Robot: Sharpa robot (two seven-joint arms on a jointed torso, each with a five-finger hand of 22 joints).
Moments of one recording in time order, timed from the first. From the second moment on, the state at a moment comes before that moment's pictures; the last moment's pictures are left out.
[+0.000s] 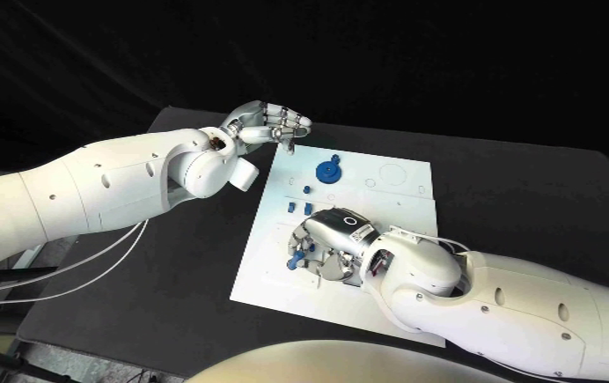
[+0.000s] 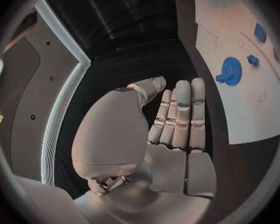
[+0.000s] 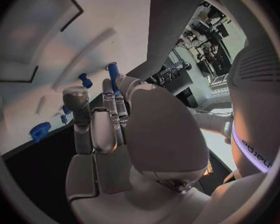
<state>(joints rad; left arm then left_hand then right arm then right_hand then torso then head) 1.18 -0.86 -0.02 1.42 -0.23 -0.12 0.28 1.41 -0.20 0.57 0.02 0.18 0.83 0.21 0.36 0.21 0.86 0.15 0.42 0.08 1.05 0.07 1.17 0.36 0.17 0.87 0.16 1.01 0.65 1.04 -0.59 -0.16 1.75 -1.65 -0.33 -0.22 1.51 -0.18 0.52 0.22 0.05 1.07 0.13 0.24 0.33 1.26 0.07 0.10 0.07 1.47 -0.01 1.41 0.91 0.14 1.24 0.09 1.00 1.06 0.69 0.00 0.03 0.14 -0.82</state>
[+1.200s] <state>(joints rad) 1.18 -0.86 -0.02 1.42 -0.23 -0.11 0.28 1.41 -0.20 0.57 0.02 0.18 0.83 0.21 0.36 0.21 0.86 0.16 0.42 0.08 1.05 0.08 1.17 0.36 0.17 0.87 0.16 1.01 0.65 1.04 -0.55 -0.16 1.73 -1.68 -0.29 -0.27 1.39 -0.26 0.49 0.22 0.06 0.98 0.16 0.21 0.31 1.16 0.10 0.07 0.06 1.45 0.01 1.40 0.84 0.14 1.23 0.11 0.97 1.06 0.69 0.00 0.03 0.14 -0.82</state>
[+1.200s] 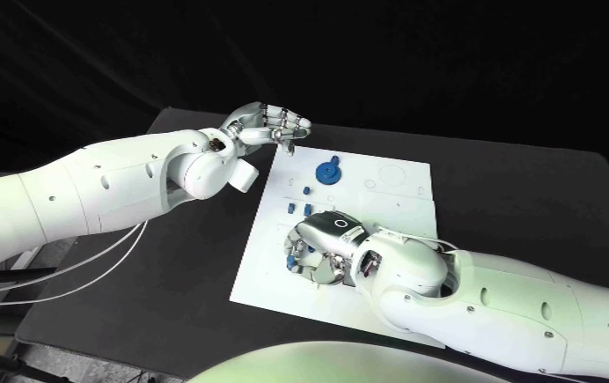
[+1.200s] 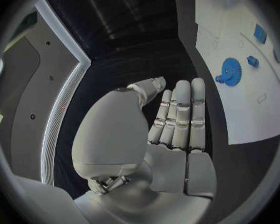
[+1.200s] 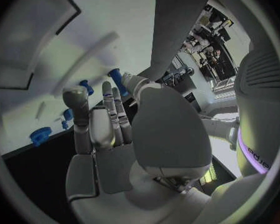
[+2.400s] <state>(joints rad) 1.17 -0.87 -0.04 1.41 -0.23 -0.11 0.28 1.41 -0.20 0.57 0.02 0.18 0.83 0.21 0.36 0.21 0.86 0.16 0.42 0.08 1.05 0.07 1.17 0.36 0.17 0.87 0.16 1.01 0.65 1.14 -1.14 -0.17 1.95 -1.18 -0.43 -0.27 1.32 -0.14 -0.04 0.29 0.16 0.93 0.09 0.43 0.50 1.37 0.01 1.07 0.98 1.47 -0.06 1.52 1.26 0.10 1.37 0.06 1.17 1.27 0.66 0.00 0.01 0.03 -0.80</state>
